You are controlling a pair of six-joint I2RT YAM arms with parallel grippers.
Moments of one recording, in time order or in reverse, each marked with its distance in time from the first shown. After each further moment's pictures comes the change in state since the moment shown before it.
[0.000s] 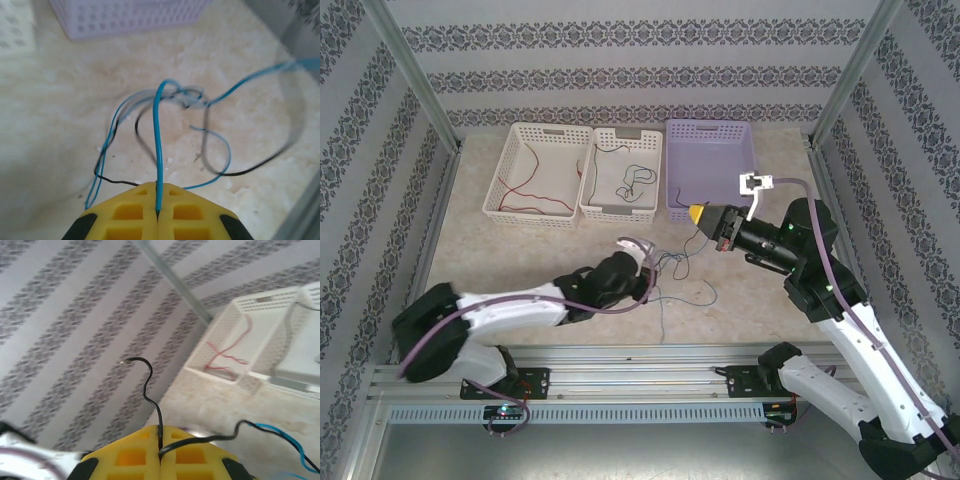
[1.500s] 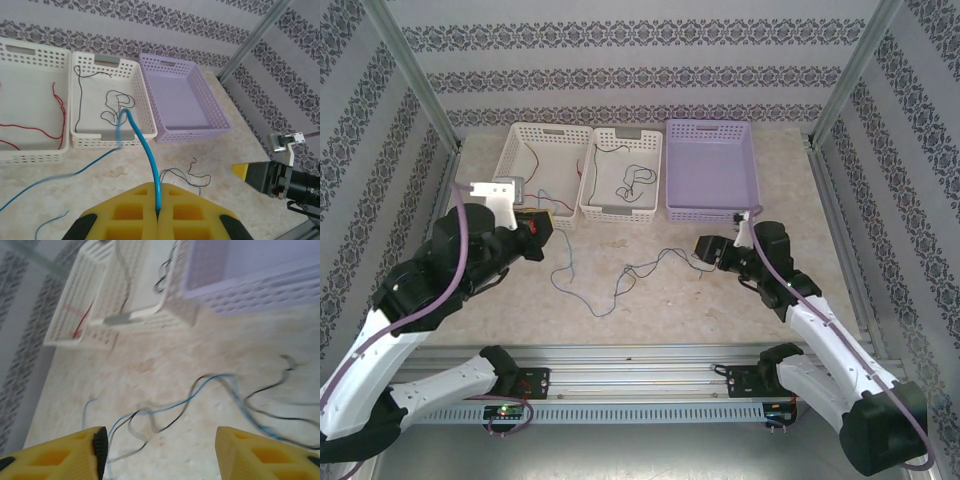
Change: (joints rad) left arm 0.279 -0.478 0.637 -0.951 -0.048 0.018; right arm -0.129 0.103 -0.446 0.136 0.077 -0.106
